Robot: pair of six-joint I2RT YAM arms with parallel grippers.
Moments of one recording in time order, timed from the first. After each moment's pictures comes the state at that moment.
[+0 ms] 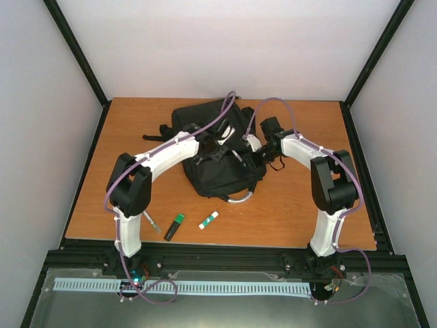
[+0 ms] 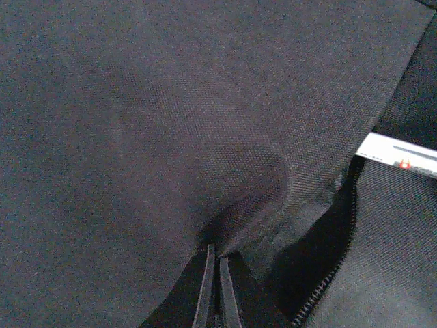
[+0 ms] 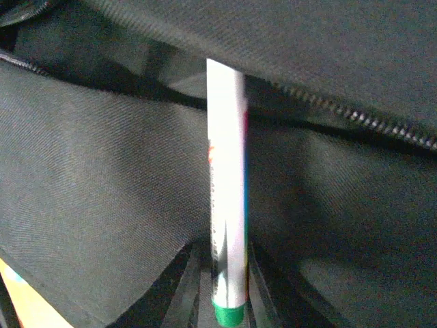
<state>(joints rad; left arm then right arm) -0.67 1.97 1.64 -0.75 -0.17 0.02 0.34 1.90 1.31 -0.65 -0.62 -0.17</state>
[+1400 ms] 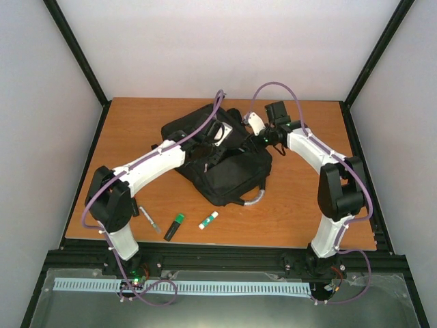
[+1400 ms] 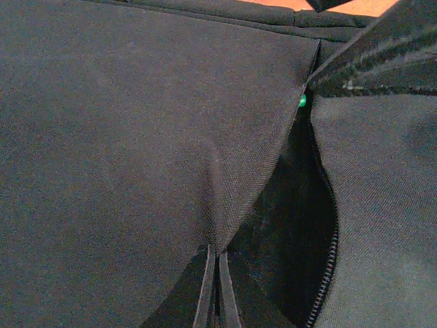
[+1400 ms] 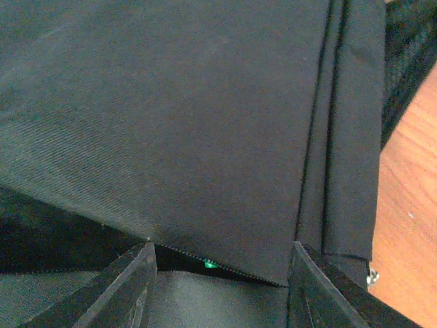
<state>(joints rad) -0.69 1.73 1.43 -0.60 -0.06 -0.03 0.33 1.82 1.42 -0.53 -0.42 -0.34</state>
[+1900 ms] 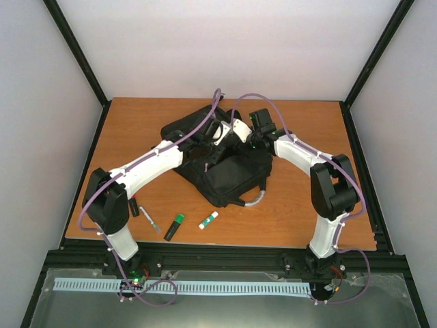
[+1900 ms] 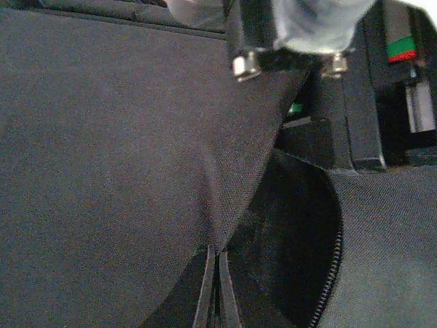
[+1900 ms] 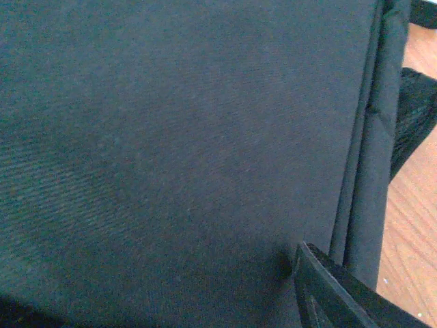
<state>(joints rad) -0.69 1.71 1.43 -0.60 -0.05 -0.03 0.44 1.85 1.36 -0.38 -0.29 -0.56</state>
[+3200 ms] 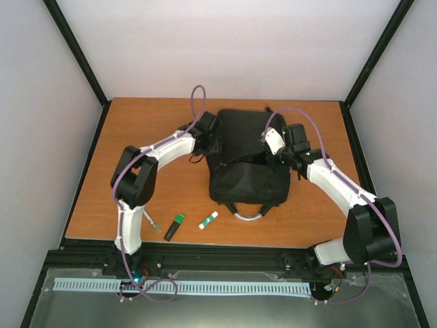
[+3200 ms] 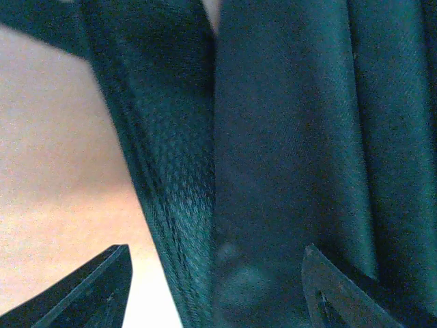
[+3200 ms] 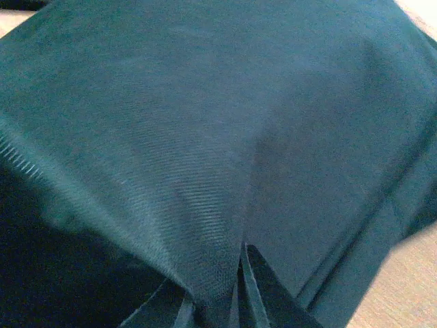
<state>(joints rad) -0.57 2.00 1.50 -0.57 -0.10 -0.60 0.32 1.42 1.00 -0.39 -0.16 -0.42</state>
